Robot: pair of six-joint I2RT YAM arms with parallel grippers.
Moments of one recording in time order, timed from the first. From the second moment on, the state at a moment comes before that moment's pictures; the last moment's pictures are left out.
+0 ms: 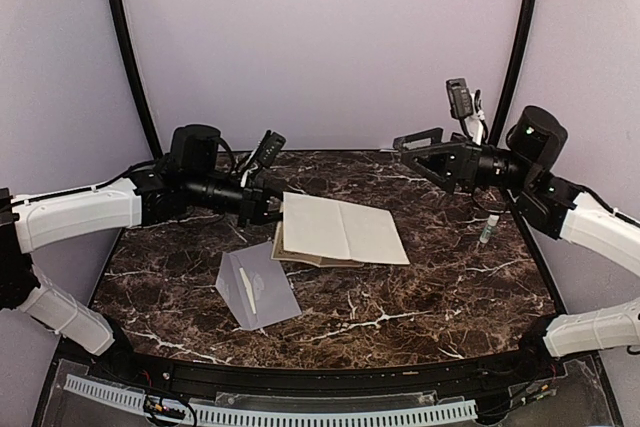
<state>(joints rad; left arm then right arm) -0.70 1.39 1.02 -0.03 0.80 -0.18 0.60 1.06 0.88 0.33 -0.85 0.50</state>
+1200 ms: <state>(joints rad) -0.76 1.43 1.11 -0.22 0.96 -0.05 0.83 1.42 1.17 -0.39 -0.97 0.13</state>
